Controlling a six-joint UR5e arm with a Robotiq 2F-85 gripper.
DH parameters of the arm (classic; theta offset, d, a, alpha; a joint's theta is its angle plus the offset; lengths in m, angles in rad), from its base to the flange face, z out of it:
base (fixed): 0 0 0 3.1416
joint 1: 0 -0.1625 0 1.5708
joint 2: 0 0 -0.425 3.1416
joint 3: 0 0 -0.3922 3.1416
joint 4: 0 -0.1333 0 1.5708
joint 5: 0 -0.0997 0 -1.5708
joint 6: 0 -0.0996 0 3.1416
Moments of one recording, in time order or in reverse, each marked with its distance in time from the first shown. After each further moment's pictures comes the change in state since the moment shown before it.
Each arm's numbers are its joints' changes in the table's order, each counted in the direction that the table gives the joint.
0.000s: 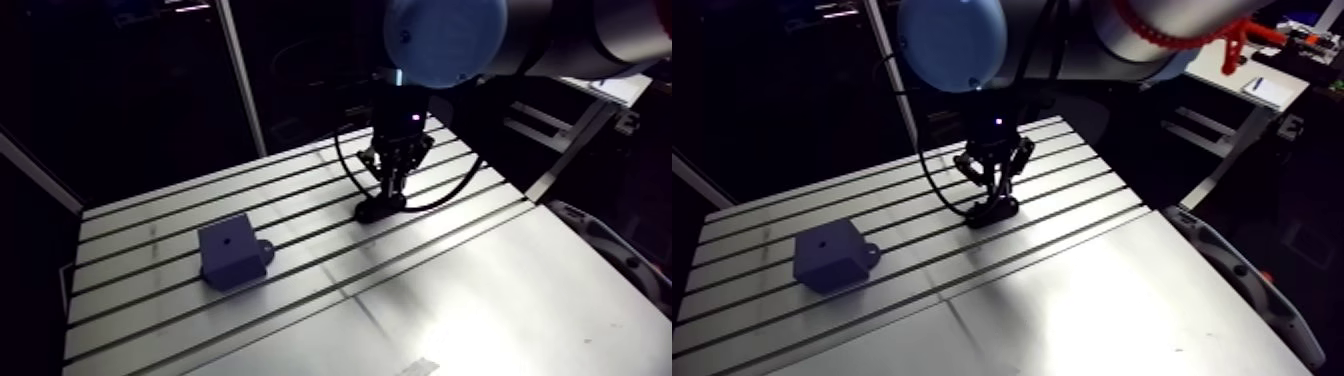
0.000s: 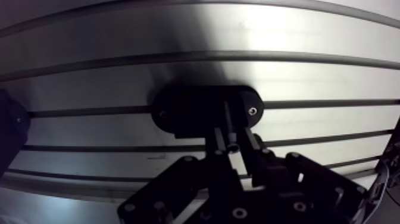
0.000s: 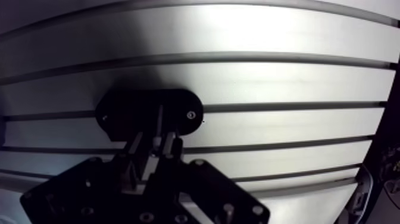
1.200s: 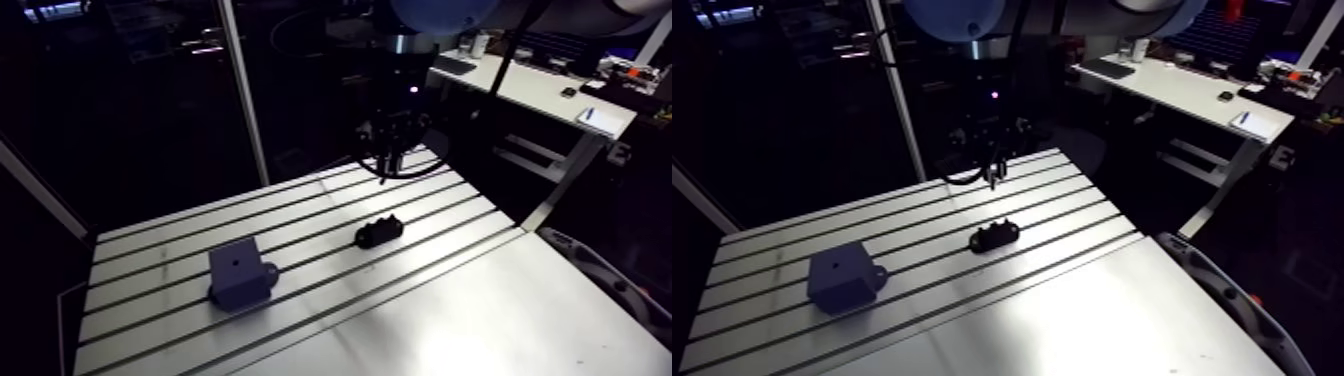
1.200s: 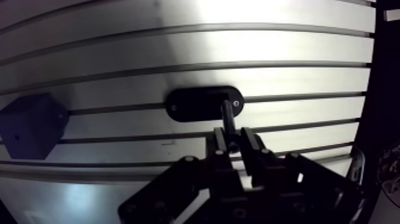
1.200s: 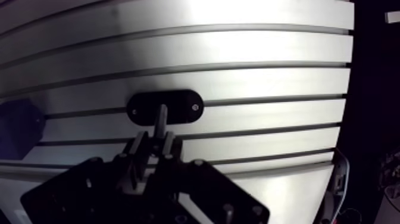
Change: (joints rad) arm -0.008 0.113 -0.097 -0.114 -0.041 -0.033
